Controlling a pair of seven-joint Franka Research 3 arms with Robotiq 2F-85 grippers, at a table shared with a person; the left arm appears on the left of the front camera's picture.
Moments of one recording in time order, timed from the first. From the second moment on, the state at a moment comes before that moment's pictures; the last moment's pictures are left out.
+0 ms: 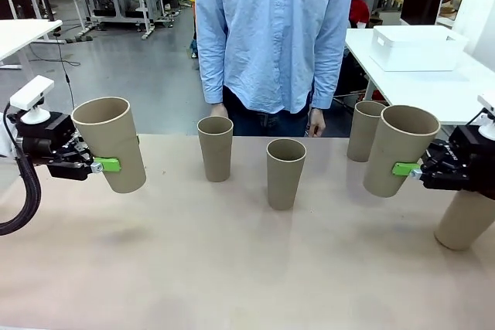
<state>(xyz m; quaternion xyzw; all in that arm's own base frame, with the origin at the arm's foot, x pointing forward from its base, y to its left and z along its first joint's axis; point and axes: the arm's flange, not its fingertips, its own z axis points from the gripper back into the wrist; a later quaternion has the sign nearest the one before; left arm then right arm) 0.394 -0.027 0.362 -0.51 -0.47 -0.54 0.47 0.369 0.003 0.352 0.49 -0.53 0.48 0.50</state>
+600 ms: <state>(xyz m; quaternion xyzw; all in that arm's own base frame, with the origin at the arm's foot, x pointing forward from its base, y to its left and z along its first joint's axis) 0.392 -0.024 0.364 -0.50 -0.48 -0.54 0.48 0.374 0.016 0.366 0.48 -0.54 0.49 0.49</state>
